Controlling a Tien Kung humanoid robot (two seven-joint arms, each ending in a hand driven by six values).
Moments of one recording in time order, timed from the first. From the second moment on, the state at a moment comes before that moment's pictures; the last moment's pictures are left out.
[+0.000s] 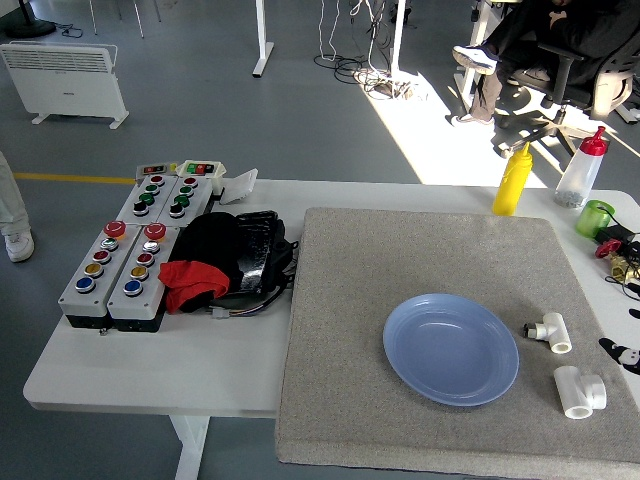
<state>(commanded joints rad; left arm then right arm) -0.20 0.00 -1.72 -0.33 1.56 0.14 0.61 0.04 -0.39 1.55 1.60 -1.45 0.04 -0.29</state>
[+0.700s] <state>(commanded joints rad) -0.20 0.00 -1.73 -0.33 1.57 0.13 0.60 0.02 -0.42 1.49 1.69 -1.64 0.25 -0.47</state>
